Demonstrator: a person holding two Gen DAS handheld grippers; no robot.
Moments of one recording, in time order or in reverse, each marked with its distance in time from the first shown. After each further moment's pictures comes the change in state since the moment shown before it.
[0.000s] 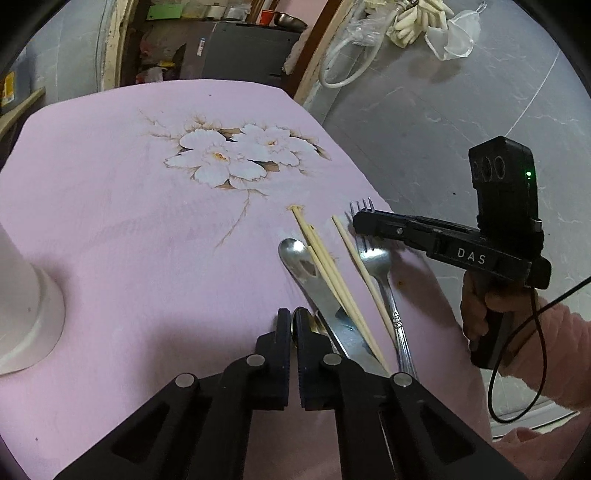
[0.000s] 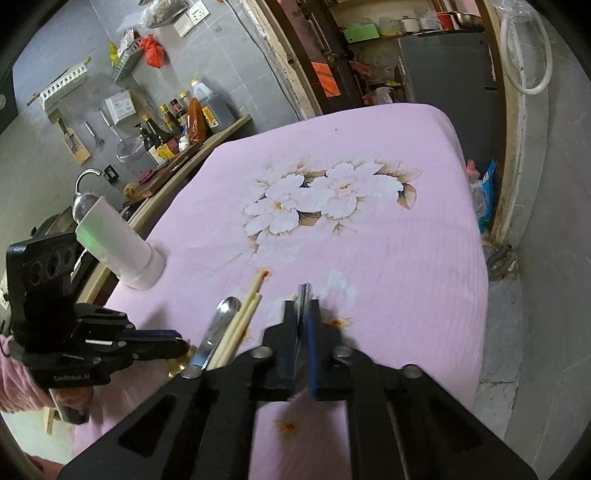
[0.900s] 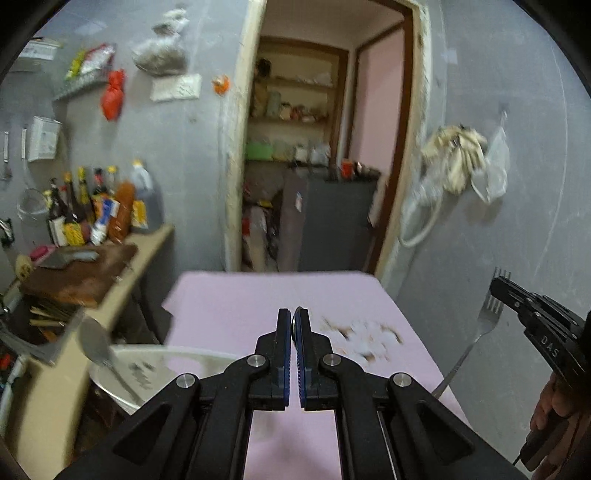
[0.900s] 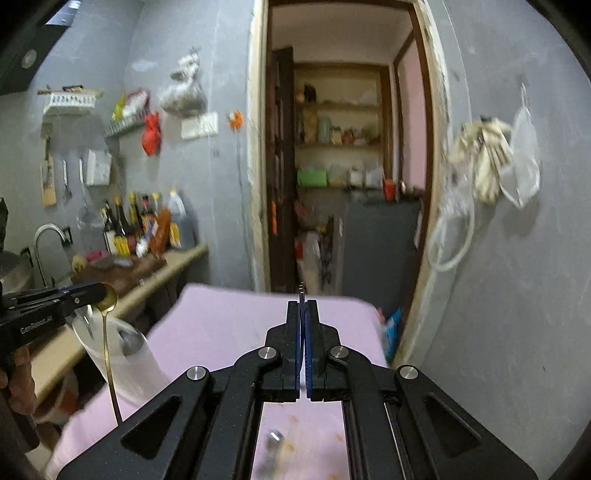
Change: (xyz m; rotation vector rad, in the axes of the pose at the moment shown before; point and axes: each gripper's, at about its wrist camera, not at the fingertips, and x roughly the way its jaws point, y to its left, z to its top) left arm -0.226 0.014 0.048 -0.037 -0.565 0.387; right arm -0.172 0.199 0.084 -0.191 -0.531 -0.430
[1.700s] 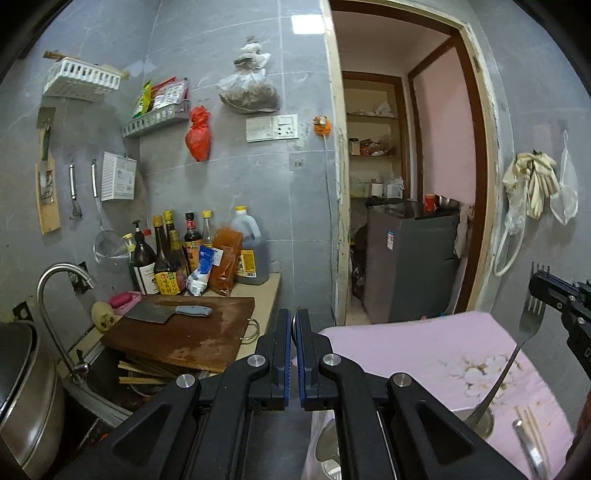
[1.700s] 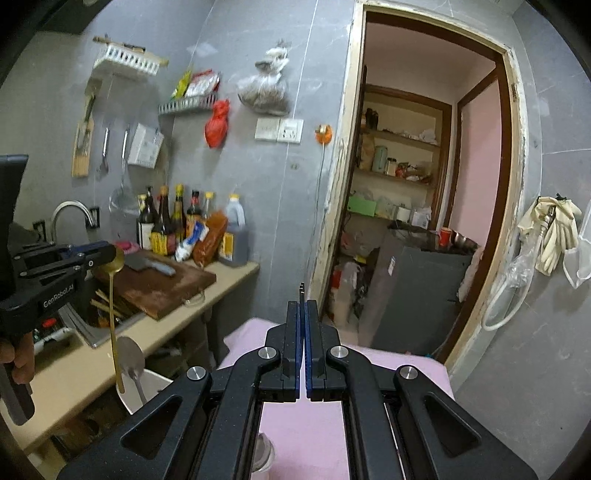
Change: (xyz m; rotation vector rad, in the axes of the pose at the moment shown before) left arm 0.001 0.161 0.036 0.072 -0.146 0.270; right arm 0.056 0.206 0.030 -0.189 -0.030 0.046
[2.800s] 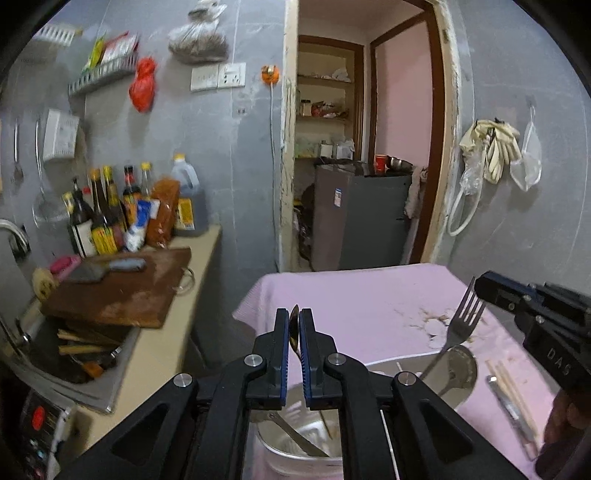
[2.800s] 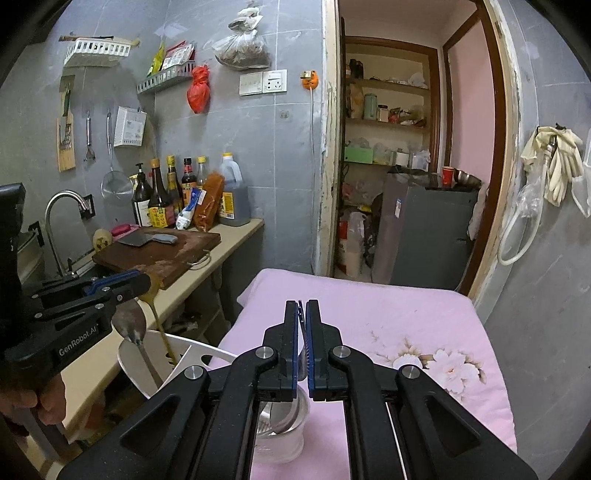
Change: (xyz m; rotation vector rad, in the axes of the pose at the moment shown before) left arm 0.029 -0.023 -0.052 -0.015 0.154 -0.230; right arm 0.025 -0.005 -0.056 0.146 0.157 0.039
